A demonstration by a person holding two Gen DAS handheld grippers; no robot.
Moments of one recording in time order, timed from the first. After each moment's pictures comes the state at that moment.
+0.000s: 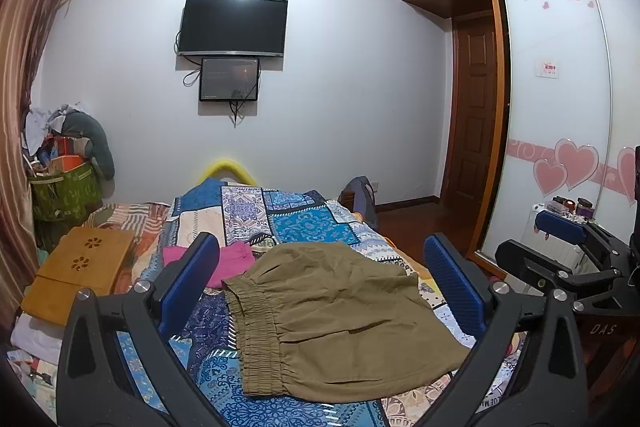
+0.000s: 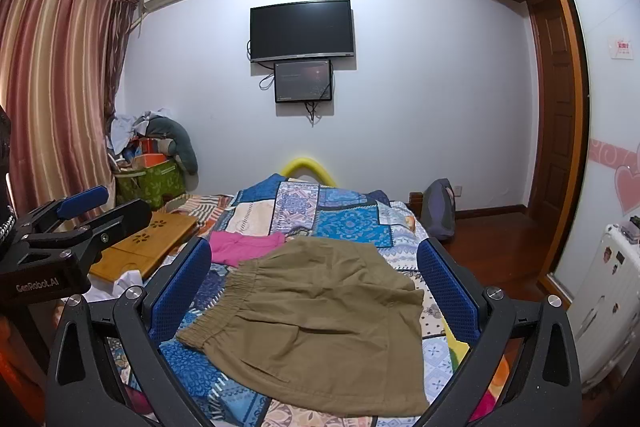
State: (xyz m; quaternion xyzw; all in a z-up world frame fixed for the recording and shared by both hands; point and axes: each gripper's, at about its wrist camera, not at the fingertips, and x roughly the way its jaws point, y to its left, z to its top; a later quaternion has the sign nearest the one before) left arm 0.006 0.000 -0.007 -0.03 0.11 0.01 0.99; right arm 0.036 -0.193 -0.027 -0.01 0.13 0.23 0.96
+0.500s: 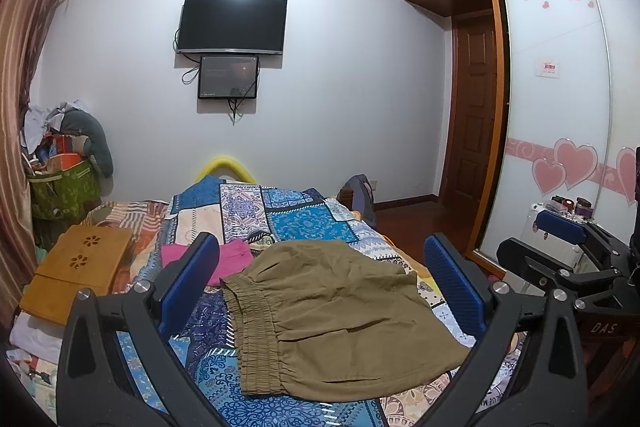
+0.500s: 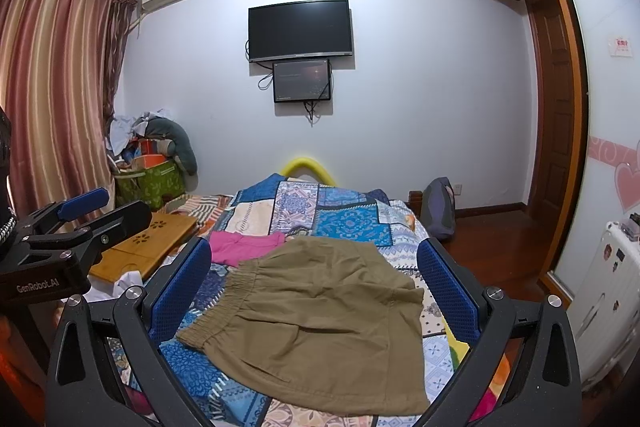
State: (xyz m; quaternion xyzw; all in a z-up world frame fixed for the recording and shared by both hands) left arm 0.006 0.001 -0.007 -0.03 0.12 0.01 0.99; right arm 0.036 -0.194 -0.027 -0.01 0.13 0.23 0.97
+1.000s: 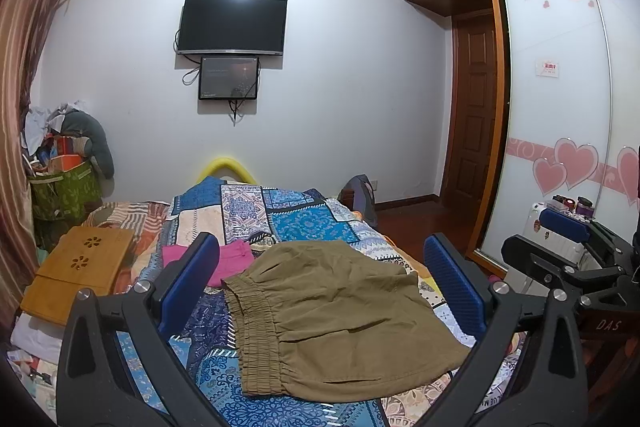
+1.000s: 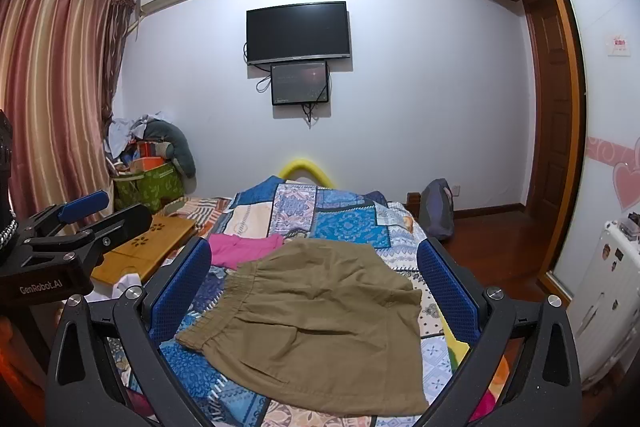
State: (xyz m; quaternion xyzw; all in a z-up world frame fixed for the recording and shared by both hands) left arm 0.006 0.002 -0.005 -0.03 0.12 0.01 0.99; right arm 0.036 -0.195 -0.028 -0.01 0.13 0.22 0.97
